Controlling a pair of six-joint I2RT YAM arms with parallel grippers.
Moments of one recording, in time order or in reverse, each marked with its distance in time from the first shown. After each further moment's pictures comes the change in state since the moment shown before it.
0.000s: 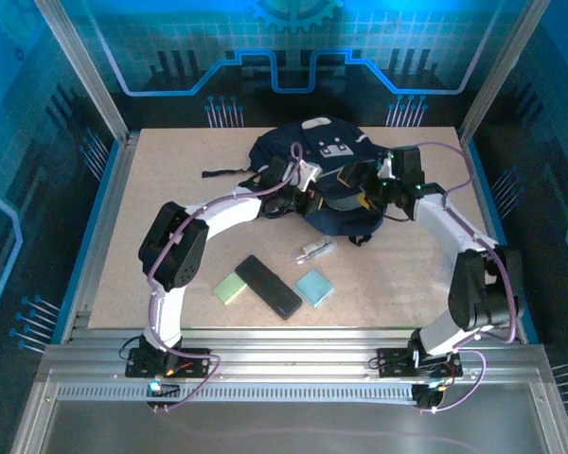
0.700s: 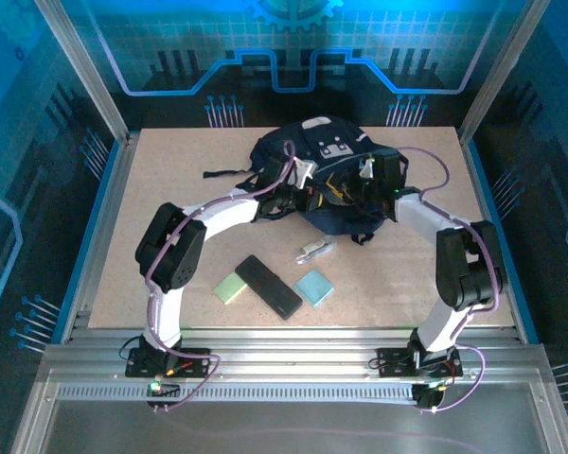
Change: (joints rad) left arm 0.004 -0.035 -0.076 0.087 0.023 -0.108; right arm 0.077 0.182 0.021 0.313 -0.024 0.161
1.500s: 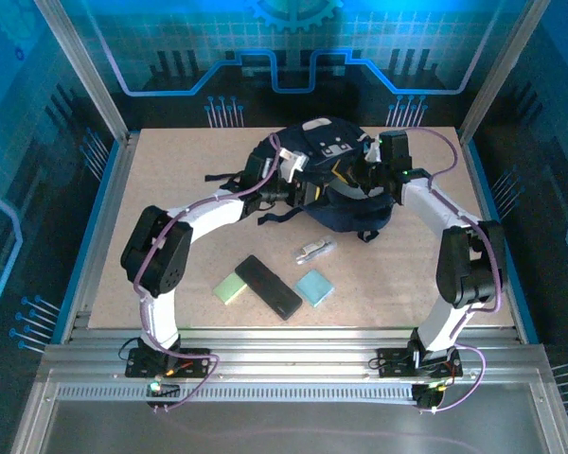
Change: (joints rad) left arm 0.062 -0.068 -0.083 0.158 0.160 0.060; right arm -0.046 0.015 0.177 -0.207 -0.051 -0.114
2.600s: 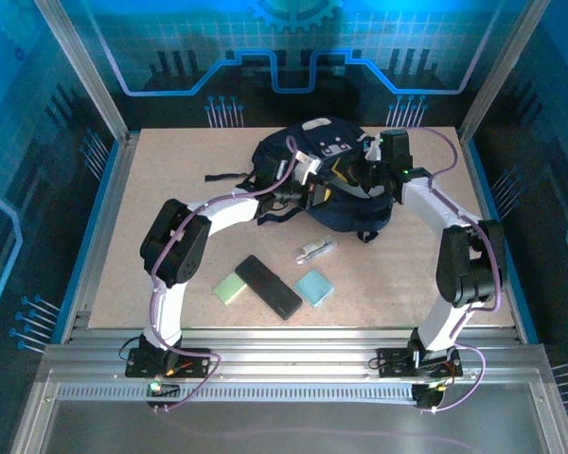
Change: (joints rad) left arm -0.027 0.135 0.103 0.037 0.014 0.023; right arm -0.005 0.004 0.006 0.008 -0.022 -0.007
